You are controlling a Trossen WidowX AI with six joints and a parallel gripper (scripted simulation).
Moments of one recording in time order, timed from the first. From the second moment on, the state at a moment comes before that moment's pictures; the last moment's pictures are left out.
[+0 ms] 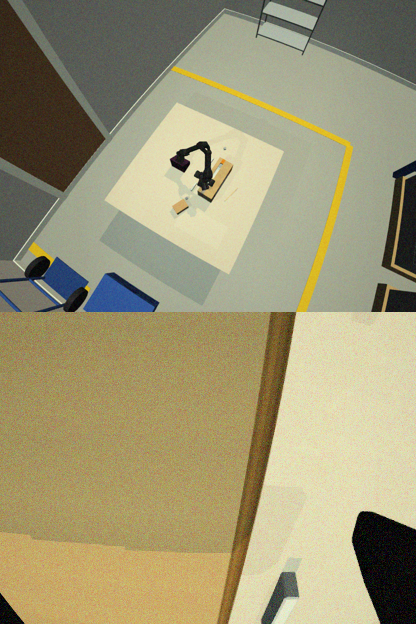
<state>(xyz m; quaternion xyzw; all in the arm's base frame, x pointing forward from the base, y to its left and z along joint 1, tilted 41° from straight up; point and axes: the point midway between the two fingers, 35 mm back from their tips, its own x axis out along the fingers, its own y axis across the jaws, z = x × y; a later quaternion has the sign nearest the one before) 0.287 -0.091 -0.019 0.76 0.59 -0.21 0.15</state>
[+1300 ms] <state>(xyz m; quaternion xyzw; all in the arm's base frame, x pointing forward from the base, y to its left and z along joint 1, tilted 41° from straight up) 0.301 -0.042 0.025 0.76 0.59 -0.21 0.15</state>
